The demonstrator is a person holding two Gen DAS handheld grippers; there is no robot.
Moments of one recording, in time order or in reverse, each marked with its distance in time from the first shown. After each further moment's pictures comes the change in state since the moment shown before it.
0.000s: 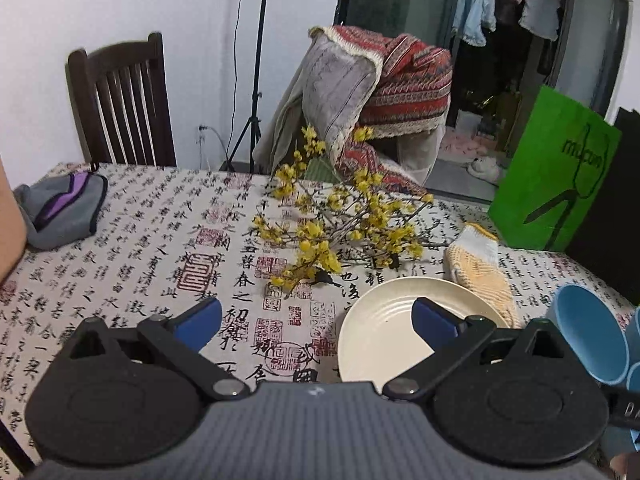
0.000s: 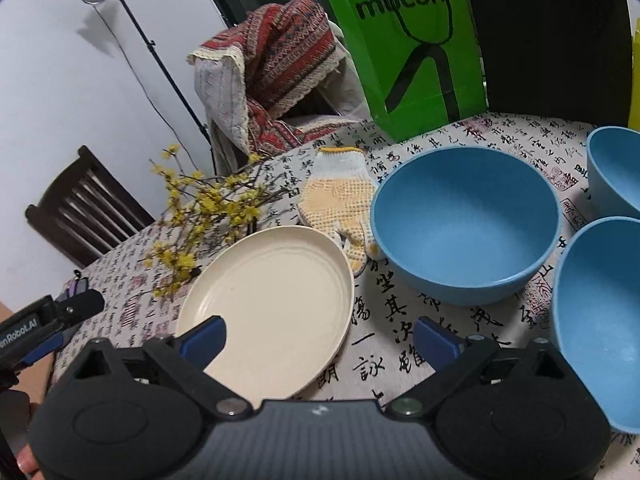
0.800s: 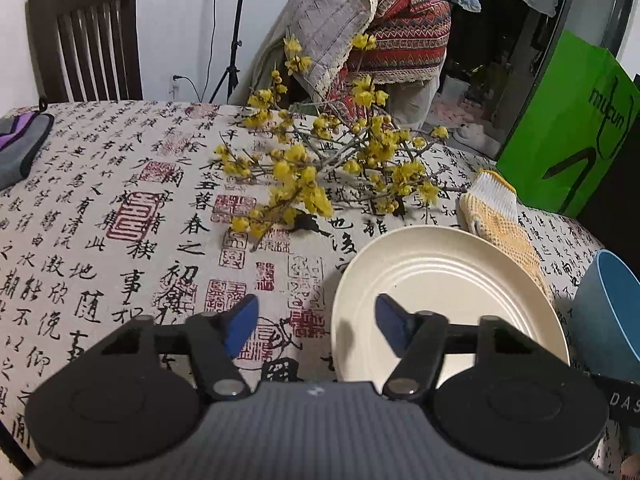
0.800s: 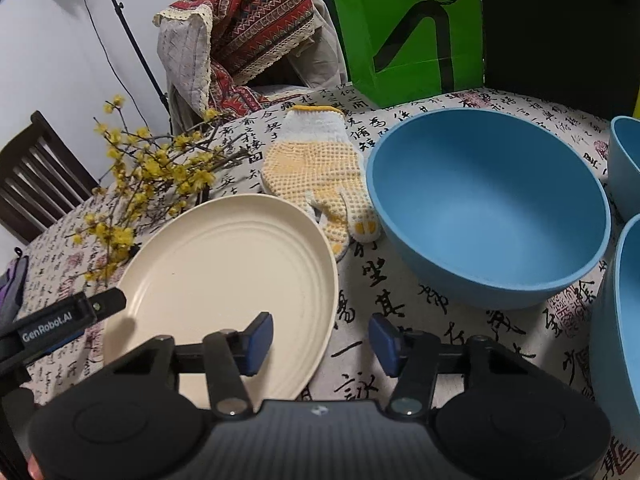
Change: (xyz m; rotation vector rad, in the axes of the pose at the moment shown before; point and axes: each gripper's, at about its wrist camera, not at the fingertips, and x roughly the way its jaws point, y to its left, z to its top) left arm 0.088 0.004 -0.030 -0.014 0.120 -0.081; right arm 0.065 0.011 -0.003 -0.045 0.053 -0.148
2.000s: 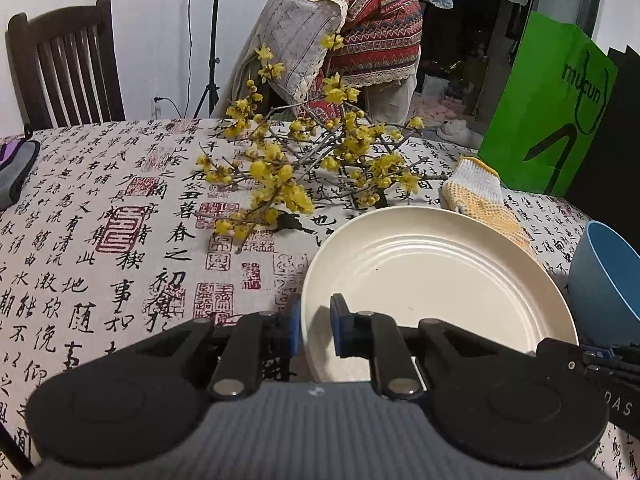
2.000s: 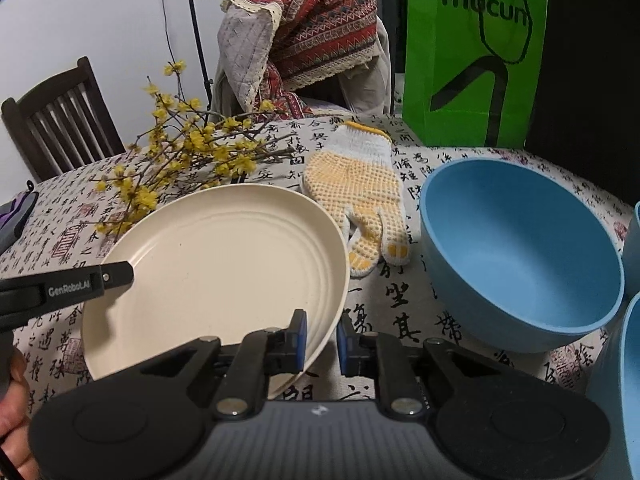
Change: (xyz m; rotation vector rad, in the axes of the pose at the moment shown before) left arm -0.005 -0.011 -0.012 0.094 -0.046 -0.015; right arm -0.007 0.021 -0.015 -0.255 -0.087 0.000
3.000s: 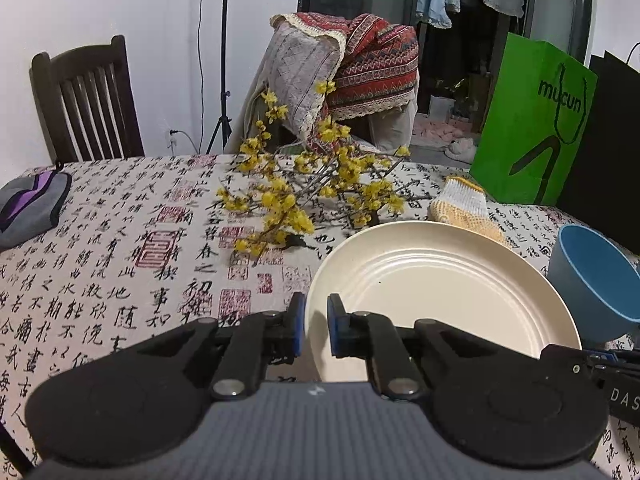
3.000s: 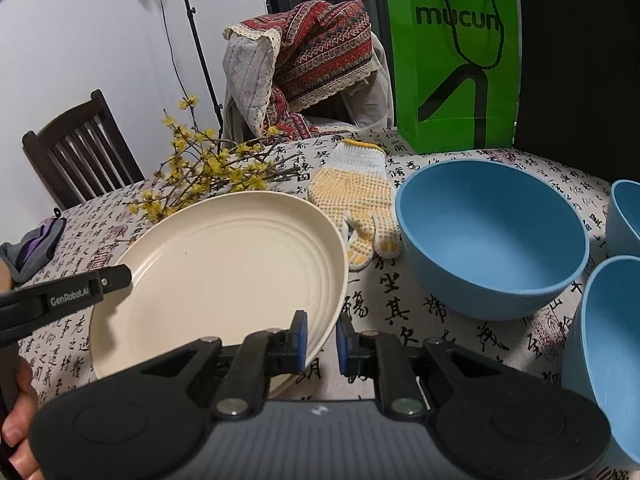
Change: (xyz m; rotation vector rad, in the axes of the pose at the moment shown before) left arm -0.051 -0.013 -0.012 0.032 -0.079 0.057; right arm -0.039 -0.016 -0.015 0.070 -0.042 0.073
